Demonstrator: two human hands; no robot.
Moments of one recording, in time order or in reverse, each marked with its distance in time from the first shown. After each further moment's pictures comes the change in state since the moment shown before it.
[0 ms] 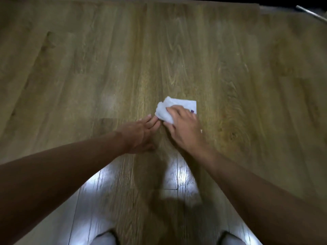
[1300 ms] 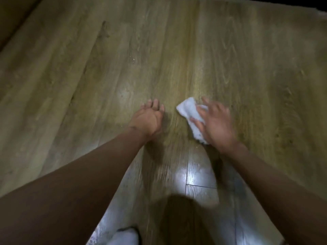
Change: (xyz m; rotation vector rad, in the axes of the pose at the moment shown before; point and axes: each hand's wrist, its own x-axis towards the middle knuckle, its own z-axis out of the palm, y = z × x) left_hand -0.068 -0.085 0.049 -0.258 0.166 -0.460; right_hand 0.022 -0.087 0.017 -0.151 -0.004 -0.110
